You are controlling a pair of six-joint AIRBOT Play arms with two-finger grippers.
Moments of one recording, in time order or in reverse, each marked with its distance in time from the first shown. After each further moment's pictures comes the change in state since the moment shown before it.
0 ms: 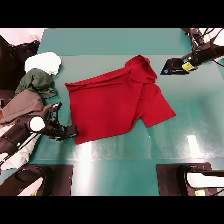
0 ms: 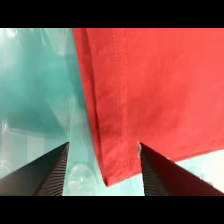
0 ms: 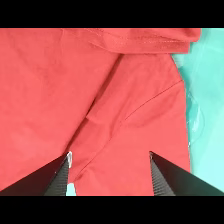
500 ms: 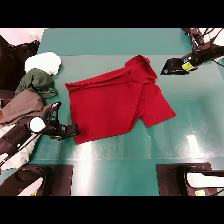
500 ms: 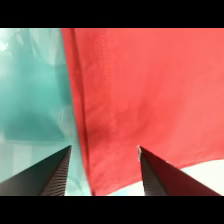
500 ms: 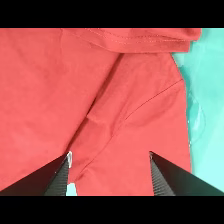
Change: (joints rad) left arm 0.000 0.000 -0.018 -0.042 0.064 0.002; right arm 0.000 0.000 0.000 0.000 0.000 0.007
